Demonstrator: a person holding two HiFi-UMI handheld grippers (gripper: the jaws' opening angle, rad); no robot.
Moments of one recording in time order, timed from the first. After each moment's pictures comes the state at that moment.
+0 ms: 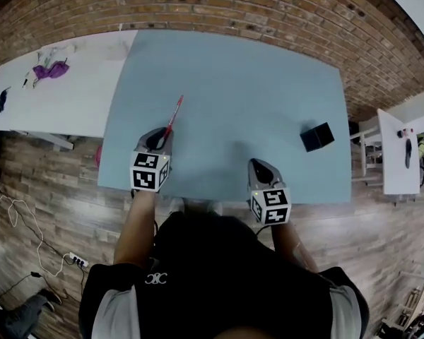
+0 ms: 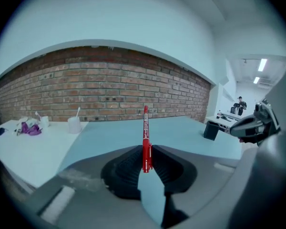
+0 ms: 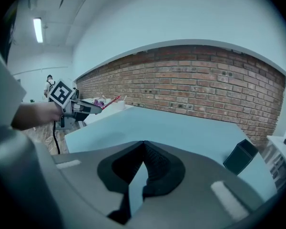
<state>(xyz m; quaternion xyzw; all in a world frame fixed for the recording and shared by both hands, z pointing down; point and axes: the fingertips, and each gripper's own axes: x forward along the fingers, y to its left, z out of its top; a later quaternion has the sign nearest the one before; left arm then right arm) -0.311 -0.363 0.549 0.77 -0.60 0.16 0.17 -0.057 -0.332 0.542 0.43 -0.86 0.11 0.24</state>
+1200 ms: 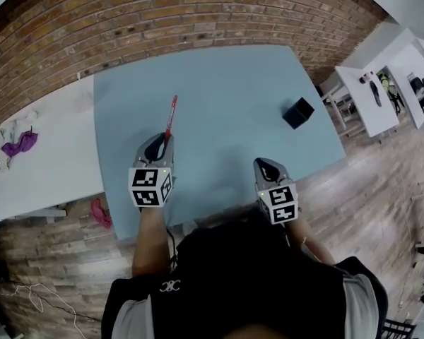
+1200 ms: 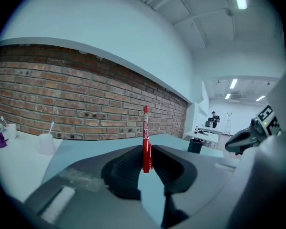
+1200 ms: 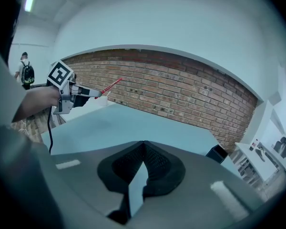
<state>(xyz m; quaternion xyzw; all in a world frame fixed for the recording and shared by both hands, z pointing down) -0.319 -0.413 0.488 0.87 -0.48 0.07 0.11 -0.080 -0.316 0.512 0.56 -0.78 0.06 0.27</state>
